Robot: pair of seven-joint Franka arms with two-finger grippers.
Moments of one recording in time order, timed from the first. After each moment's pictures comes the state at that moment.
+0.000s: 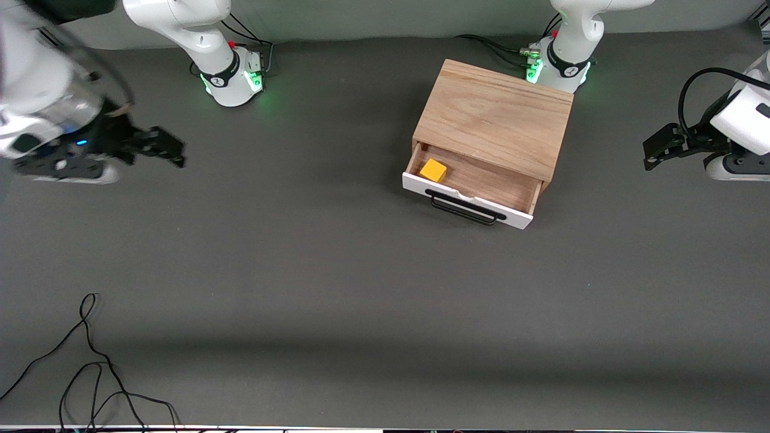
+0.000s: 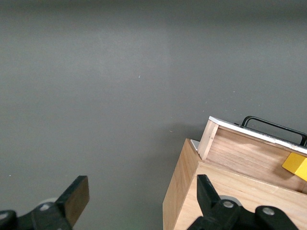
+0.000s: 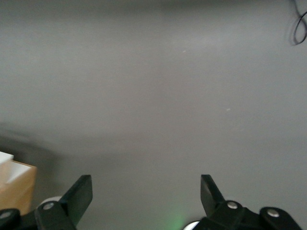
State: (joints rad) left arm 0.02 -0.01 -0.12 -1.56 0.02 1.54 -0.06; right arm 0.06 0.03 0.10 -1.51 0.02 1.47 0.24
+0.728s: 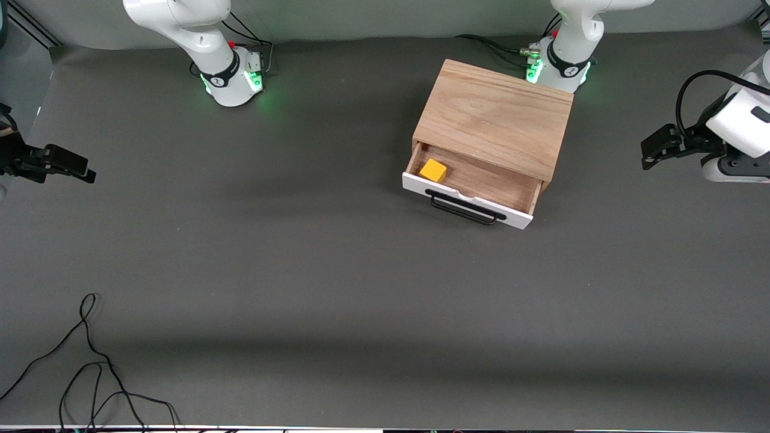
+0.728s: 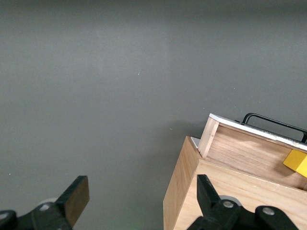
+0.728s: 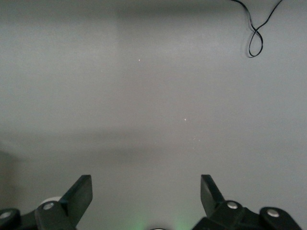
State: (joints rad) left arm 0.02 -0.01 -0.12 -1.57 0.02 1.54 -0.05; right arm 0.05 0.04 -0.13 -1.52 0.02 1.49 -0.02
